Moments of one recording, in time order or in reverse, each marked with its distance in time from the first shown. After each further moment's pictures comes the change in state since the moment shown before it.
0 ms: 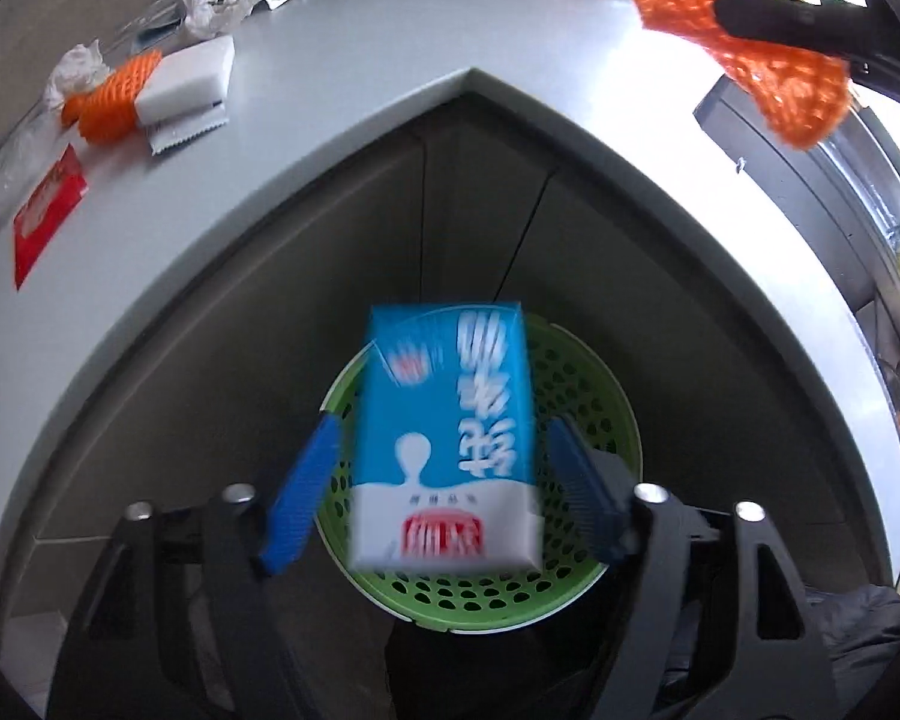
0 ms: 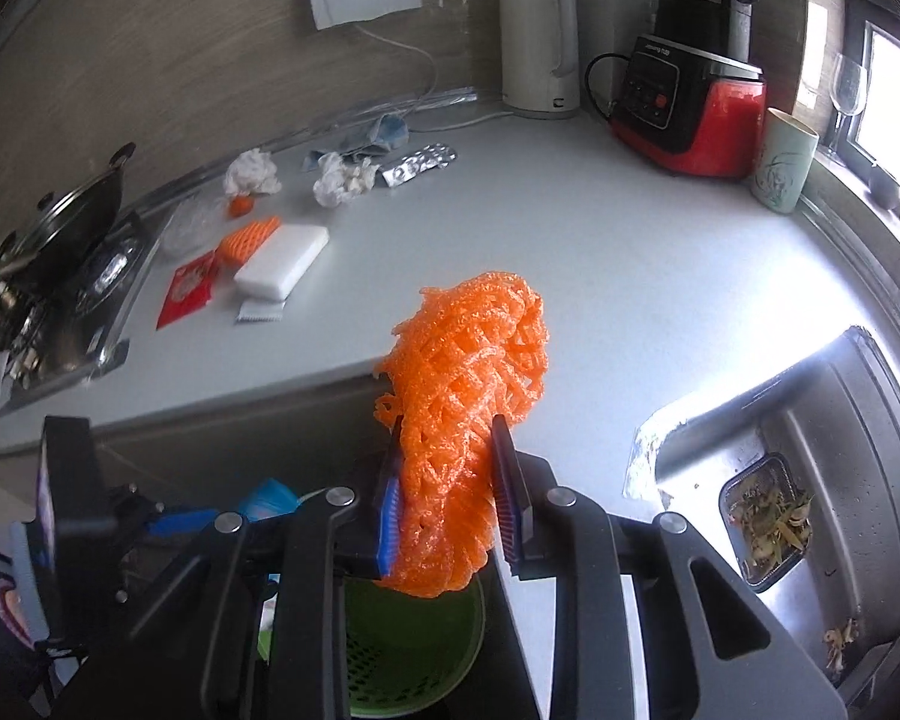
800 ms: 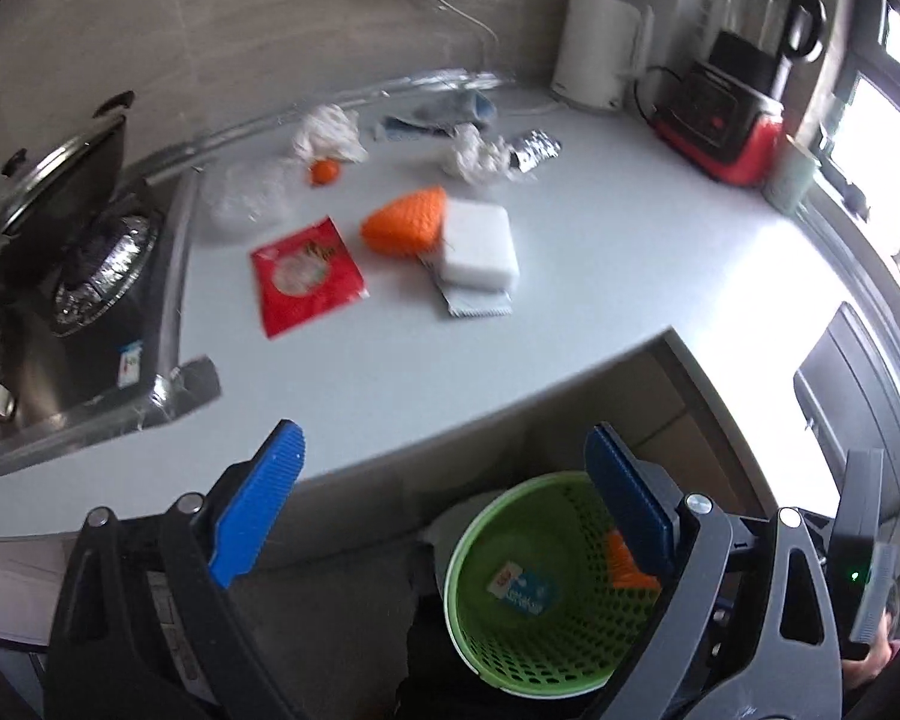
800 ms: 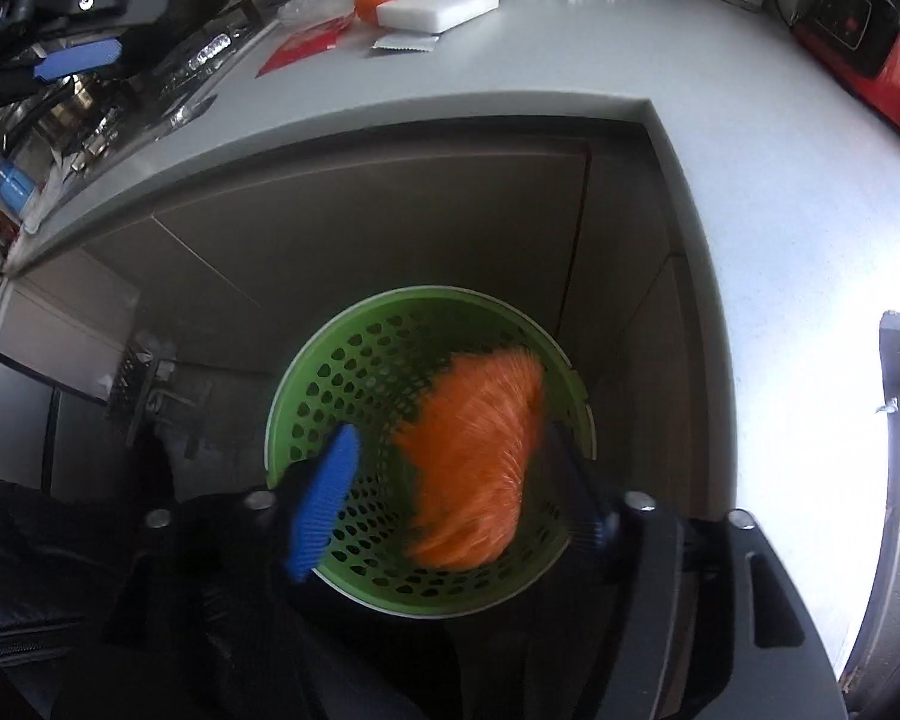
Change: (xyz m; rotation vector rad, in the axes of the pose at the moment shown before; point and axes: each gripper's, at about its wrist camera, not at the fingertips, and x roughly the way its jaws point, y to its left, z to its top) left arm -0.129 0.095 0.030 -0.342 -0.266 0.236; right arm 0.075 0.059 -0.093 -0.242 0.315 0.211
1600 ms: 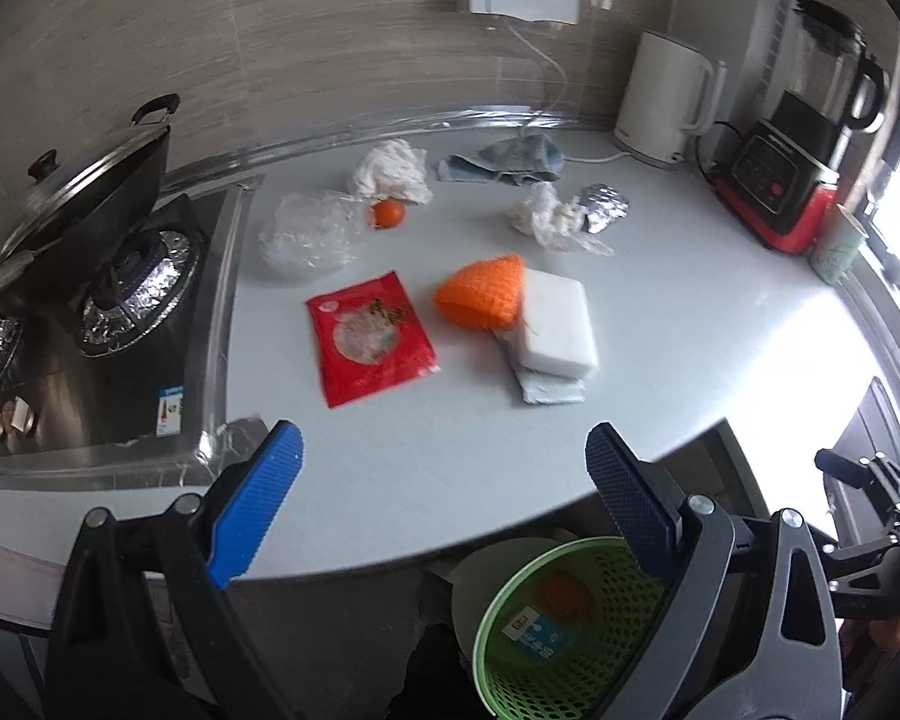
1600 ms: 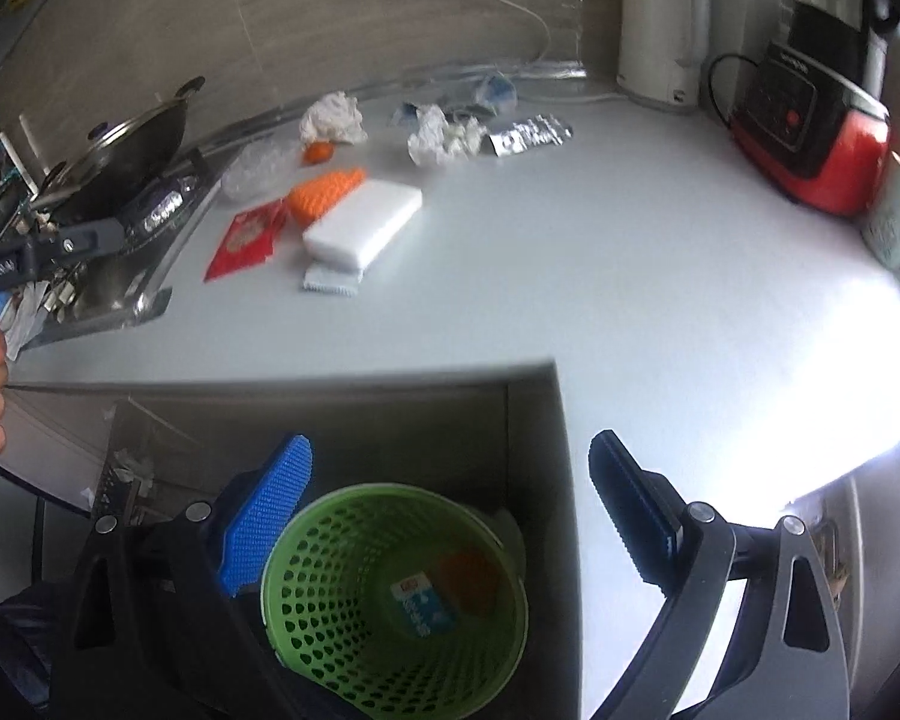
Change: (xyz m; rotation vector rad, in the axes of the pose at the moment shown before) left arm 0.017 0.045 0.047 -0.090 -0.037 0.060; right arm -0.056 -0.035 0.105 0.073 -0.239 -0.082
